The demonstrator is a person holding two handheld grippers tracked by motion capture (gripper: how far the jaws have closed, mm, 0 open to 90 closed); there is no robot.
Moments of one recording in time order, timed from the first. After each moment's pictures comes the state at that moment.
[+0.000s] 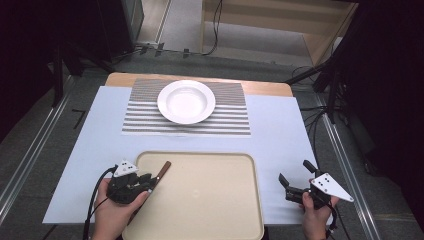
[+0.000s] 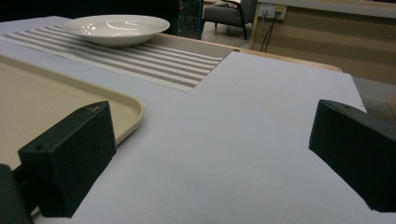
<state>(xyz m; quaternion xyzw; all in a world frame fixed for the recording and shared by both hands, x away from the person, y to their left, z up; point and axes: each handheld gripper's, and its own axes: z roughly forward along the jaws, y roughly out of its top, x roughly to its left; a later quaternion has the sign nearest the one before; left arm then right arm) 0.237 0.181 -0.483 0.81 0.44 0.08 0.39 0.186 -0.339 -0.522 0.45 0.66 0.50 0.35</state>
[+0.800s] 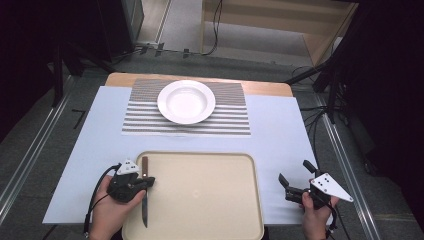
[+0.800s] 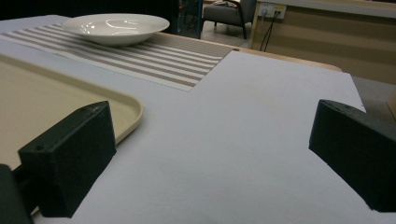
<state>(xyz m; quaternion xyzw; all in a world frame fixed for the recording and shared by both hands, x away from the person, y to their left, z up) 0.248 0.192 -0.494 0.83 0.42 0.07 0.35 0.186 -0.339 -0.522 0.45 0.66 0.49 0.35</state>
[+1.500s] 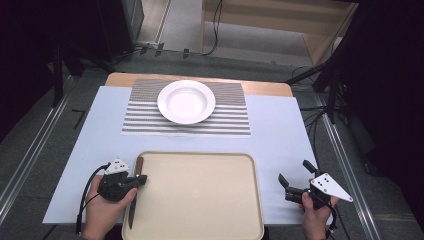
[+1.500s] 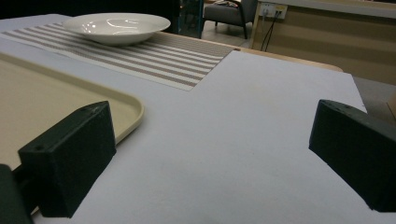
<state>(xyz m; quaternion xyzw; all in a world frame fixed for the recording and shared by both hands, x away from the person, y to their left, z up) 0.250 0.214 -0.498 0.82 0.43 0.07 0.38 0.187 -0.339 -0.522 0.45 0.66 0.49 0.35</state>
